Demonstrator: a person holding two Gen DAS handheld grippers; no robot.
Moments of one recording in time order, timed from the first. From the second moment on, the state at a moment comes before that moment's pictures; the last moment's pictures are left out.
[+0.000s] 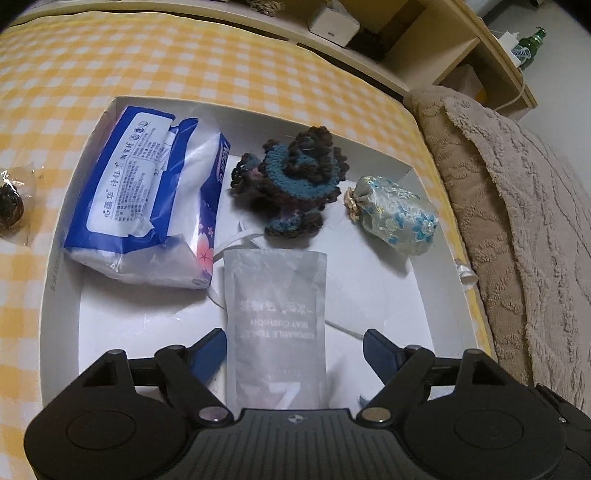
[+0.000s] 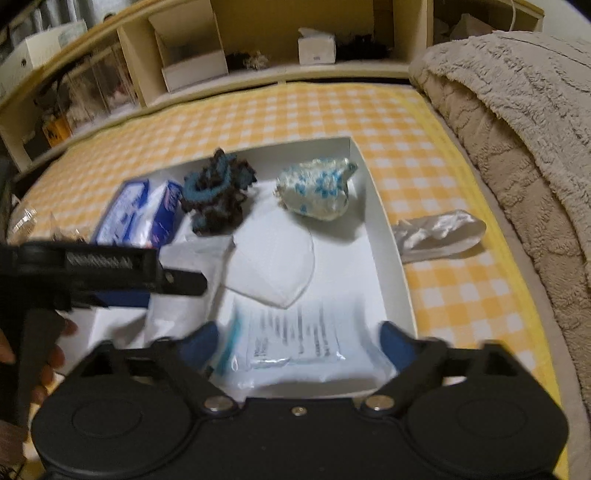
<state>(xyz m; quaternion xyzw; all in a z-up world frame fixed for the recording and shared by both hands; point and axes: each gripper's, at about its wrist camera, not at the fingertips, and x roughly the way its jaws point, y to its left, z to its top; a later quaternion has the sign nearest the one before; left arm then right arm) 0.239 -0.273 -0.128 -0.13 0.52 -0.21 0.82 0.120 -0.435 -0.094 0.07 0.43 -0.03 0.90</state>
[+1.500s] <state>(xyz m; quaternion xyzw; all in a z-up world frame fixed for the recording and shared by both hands) 0.205 -0.264 -0.079 -0.05 0.49 -0.26 0.83 0.113 -0.444 -0.063 0.08 0.45 -0.03 0.89</state>
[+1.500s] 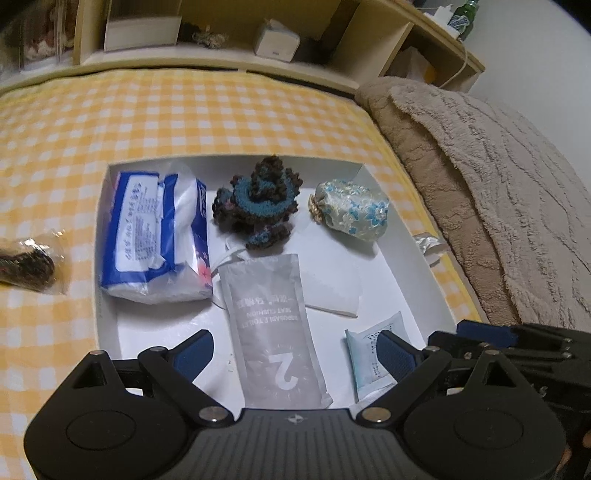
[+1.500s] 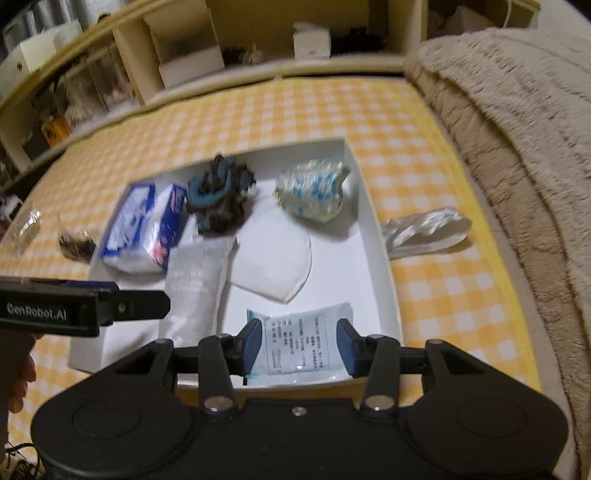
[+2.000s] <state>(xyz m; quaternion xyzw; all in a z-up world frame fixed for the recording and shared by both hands) 0.162 -0.234 -0.033 -0.01 0.44 -0.25 0.86 0.065 -0.431 -0.018 0.09 0.39 -0.03 0.92</state>
